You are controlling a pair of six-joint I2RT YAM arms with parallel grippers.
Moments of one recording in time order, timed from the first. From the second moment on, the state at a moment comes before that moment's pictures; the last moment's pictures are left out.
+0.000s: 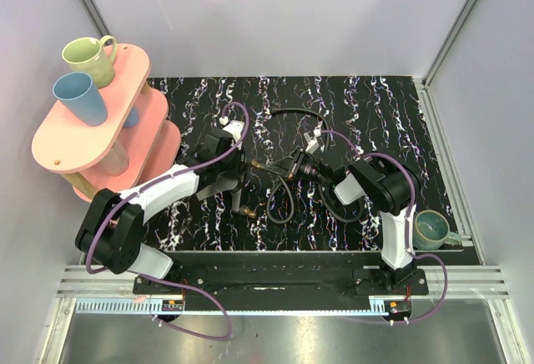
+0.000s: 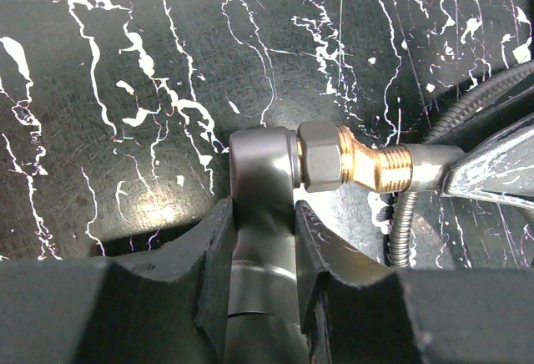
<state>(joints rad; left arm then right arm) -0.52 1.44 0.84 -0.14 0.01 -0.23 0.55 2.03 0.67 1.31 -0.53 1.16</state>
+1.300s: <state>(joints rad) -0.53 1.36 0.72 0.03 -0.01 -0.23 0.56 2.07 0.67 1.36 -0.49 1.60</state>
